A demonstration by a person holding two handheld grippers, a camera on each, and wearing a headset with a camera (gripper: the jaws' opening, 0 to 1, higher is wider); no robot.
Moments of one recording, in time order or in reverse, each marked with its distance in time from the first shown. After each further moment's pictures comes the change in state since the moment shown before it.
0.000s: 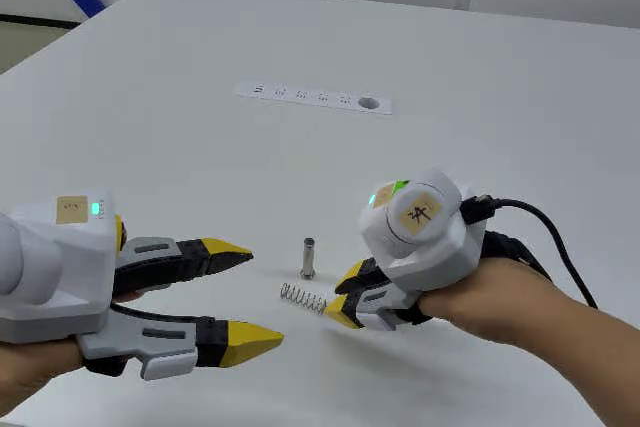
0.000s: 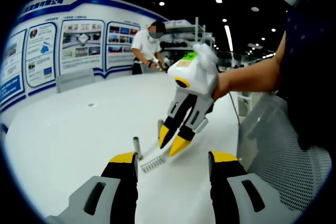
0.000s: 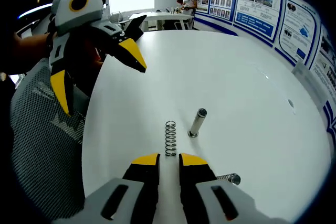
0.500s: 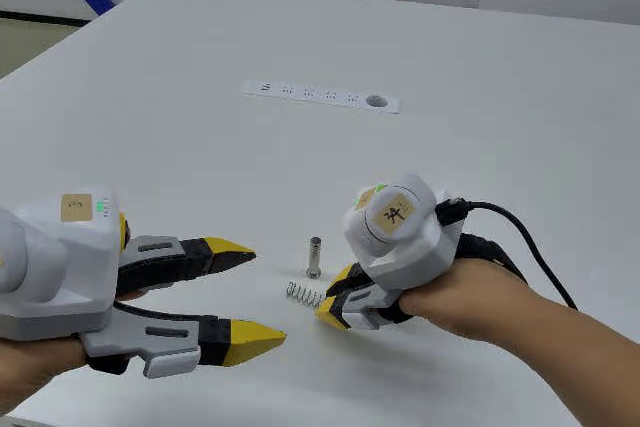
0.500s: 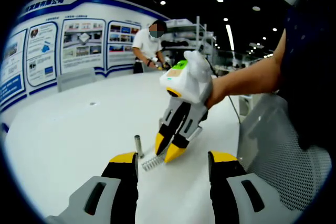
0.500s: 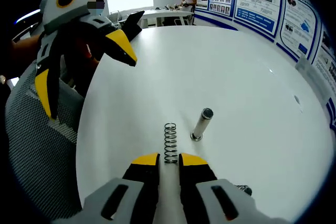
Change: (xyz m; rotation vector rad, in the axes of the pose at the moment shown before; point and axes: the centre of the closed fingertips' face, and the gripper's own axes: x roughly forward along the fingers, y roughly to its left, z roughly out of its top) left arm -0.003 0.002 -0.002 -0.004 0.009 0.010; right arm 0.021 -0.001 -0.004 0.024 0.023 0.017
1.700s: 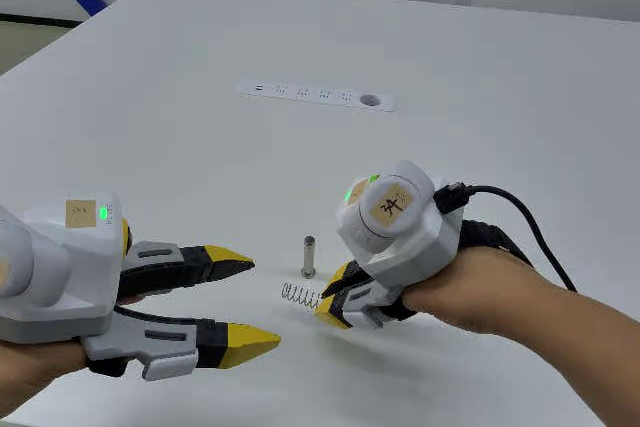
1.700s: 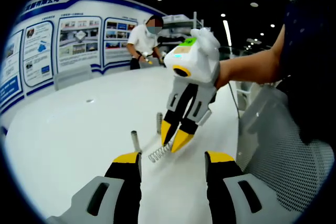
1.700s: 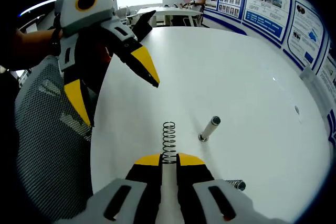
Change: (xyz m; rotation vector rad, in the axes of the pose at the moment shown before) left arm 0.008 -0.001 -0.011 0.021 0.042 -0.024; right arm -0.029 0.021 0.010 -0.078 0.026 0.036
